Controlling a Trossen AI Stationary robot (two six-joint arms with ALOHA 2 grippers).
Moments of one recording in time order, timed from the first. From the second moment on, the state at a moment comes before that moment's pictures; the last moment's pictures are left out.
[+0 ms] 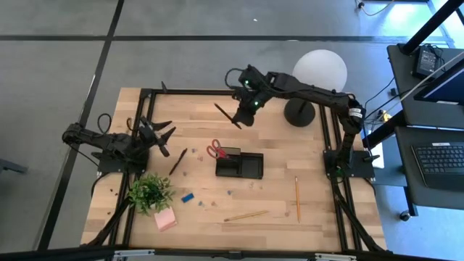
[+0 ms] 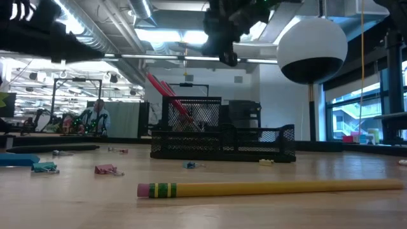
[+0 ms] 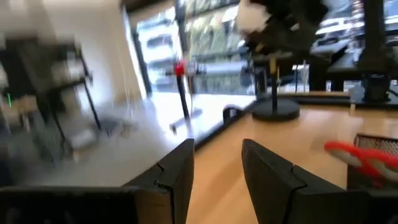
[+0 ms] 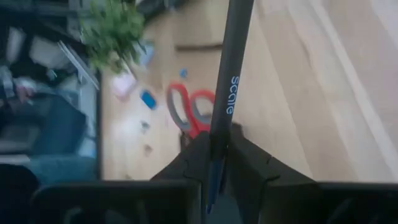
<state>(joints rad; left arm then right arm) -0.29 0.00 0.06 0.06 -0.96 0.27 -0.40 1.86 1.78 -0.82 -0.58 0.19</state>
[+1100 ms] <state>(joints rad) -0.22 0.70 0.43 0.39 -0.97 1.63 -0.28 1.86 1.83 -0.52 -0.52 0.73</state>
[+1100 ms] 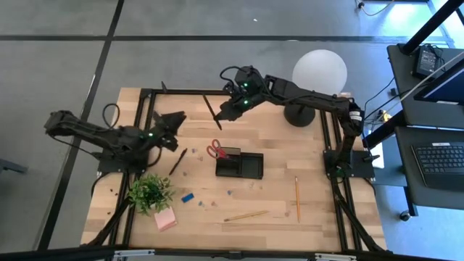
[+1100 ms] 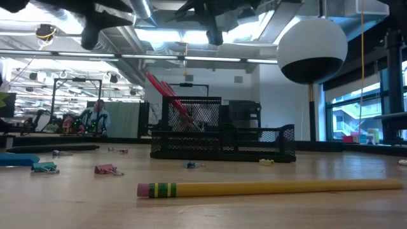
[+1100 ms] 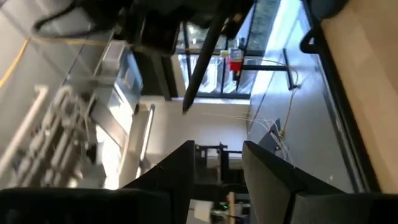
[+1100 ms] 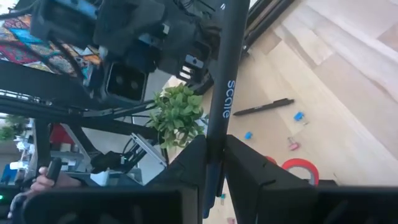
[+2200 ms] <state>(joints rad) -0.15 1.03 0.64 0.44 -0.81 1.80 -0.26 1.86 1.83 -0.48 -0.52 0.78</state>
